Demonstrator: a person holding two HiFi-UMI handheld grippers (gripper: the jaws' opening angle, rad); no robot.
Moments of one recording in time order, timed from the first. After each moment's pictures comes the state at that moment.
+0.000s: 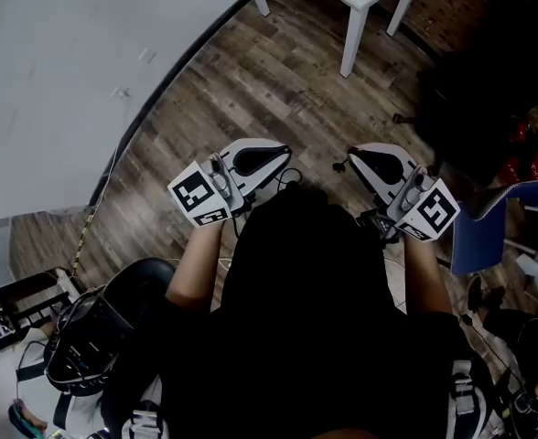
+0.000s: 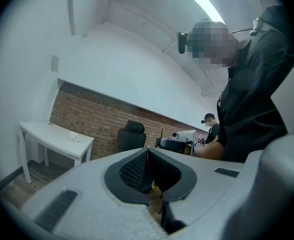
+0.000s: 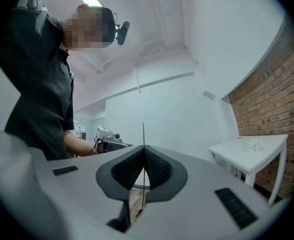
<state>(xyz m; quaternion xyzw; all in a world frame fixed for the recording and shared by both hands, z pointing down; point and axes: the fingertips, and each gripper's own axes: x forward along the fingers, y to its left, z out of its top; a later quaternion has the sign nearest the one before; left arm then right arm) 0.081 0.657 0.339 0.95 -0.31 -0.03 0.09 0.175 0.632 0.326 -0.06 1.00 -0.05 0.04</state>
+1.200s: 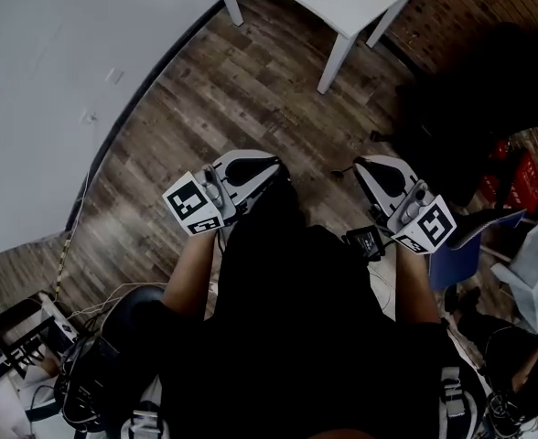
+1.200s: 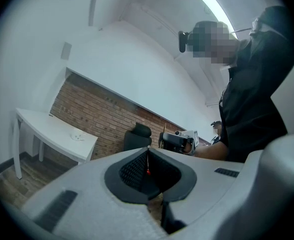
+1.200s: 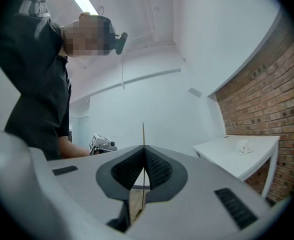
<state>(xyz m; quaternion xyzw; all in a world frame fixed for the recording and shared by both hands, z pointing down) 0.011 0.517 0.371 0.94 -0.29 -0.07 0.14 0.130 0.486 0.328 -0.13 0.99 -0.07 0.02</state>
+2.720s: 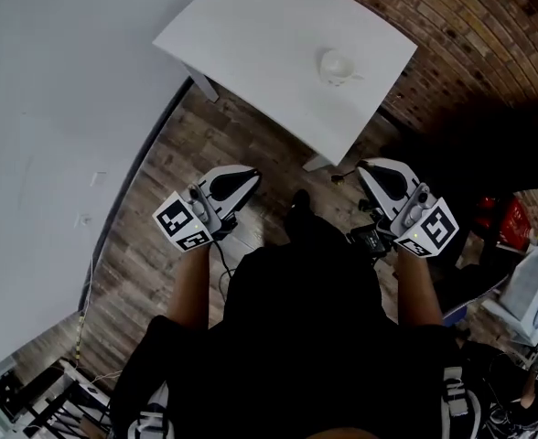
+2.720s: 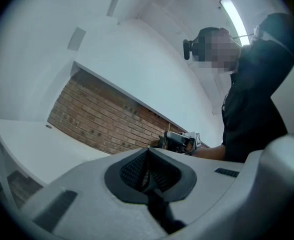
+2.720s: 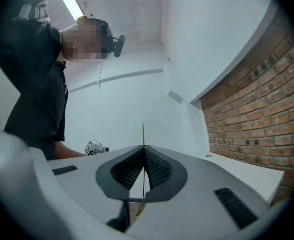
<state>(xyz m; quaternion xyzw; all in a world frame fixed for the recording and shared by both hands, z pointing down) -0.086 0.129 0.352 0.94 -0.28 -0.11 0.15 0.072 0.099 0.285 -0.18 0.98 -0.04 0.02</state>
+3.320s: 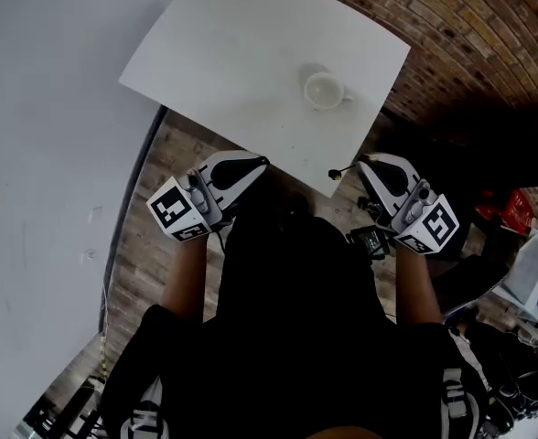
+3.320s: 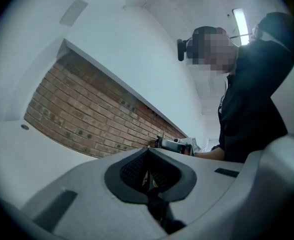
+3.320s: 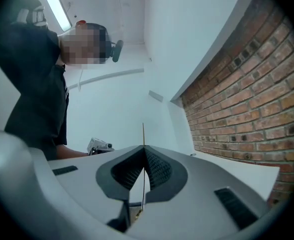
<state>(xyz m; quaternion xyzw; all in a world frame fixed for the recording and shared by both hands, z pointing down) -0.059 -0.041 0.337 0.97 -0.19 -0.09 0.16 0.084 -0.048 0.303 -0.25 0.96 -0.09 0.04</state>
